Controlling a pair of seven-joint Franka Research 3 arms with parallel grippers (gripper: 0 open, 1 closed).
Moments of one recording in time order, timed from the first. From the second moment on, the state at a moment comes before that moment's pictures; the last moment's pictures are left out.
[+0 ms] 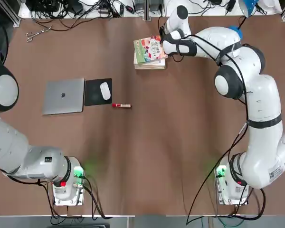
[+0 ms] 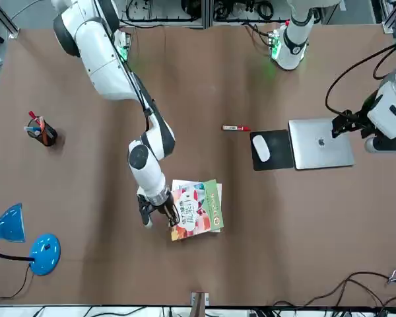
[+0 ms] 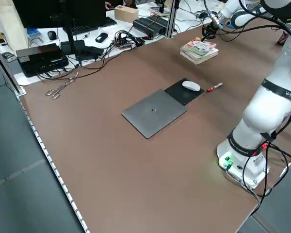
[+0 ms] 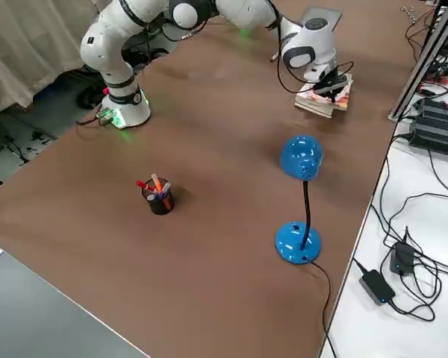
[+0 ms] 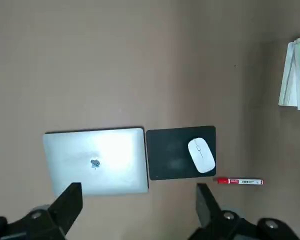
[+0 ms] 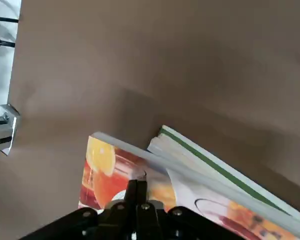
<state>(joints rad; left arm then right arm) 0.00 0.12 -0.10 -1.49 0.00 1.57 -0.08 0.48 0.92 0.04 -1.34 0.04 2.68 1.57</state>
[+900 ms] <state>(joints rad) 0.01 0.13 -0.10 -1.49 0.00 1.57 -0.08 0.52 0.88 0.04 -1.40 0.04 2.69 1.76</state>
